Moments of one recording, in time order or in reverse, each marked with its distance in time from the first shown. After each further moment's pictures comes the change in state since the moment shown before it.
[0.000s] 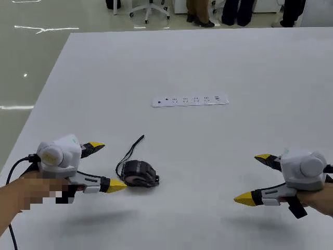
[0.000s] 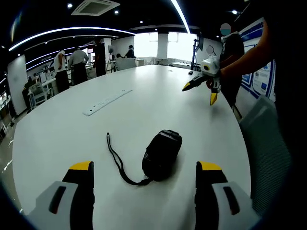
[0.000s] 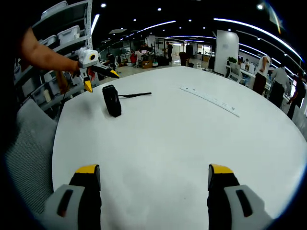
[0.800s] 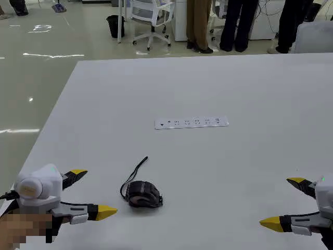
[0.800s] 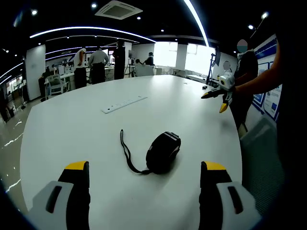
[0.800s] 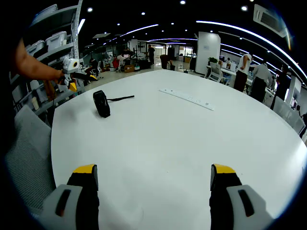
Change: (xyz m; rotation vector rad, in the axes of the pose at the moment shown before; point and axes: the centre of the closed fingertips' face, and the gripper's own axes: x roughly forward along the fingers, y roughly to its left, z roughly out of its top) left arm -0.048 0.004 -0.002 -0.170 -0.083 0.118; right arm -0.064 -0.019 -0.025 0.081 -0.021 -0.166
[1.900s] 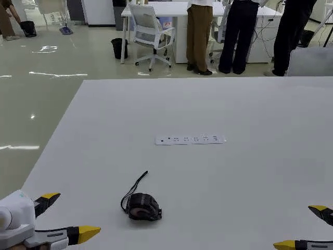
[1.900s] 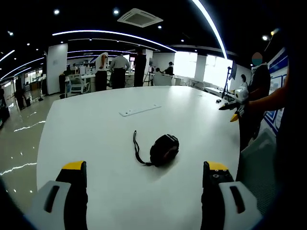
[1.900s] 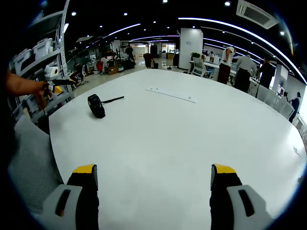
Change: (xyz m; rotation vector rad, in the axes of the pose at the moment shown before) left arm -0.074 -0.006 -0.001 -0.105 -0.079 0.162; right arm -0.061 0.007 -0.004 0.103 0.009 -0.124
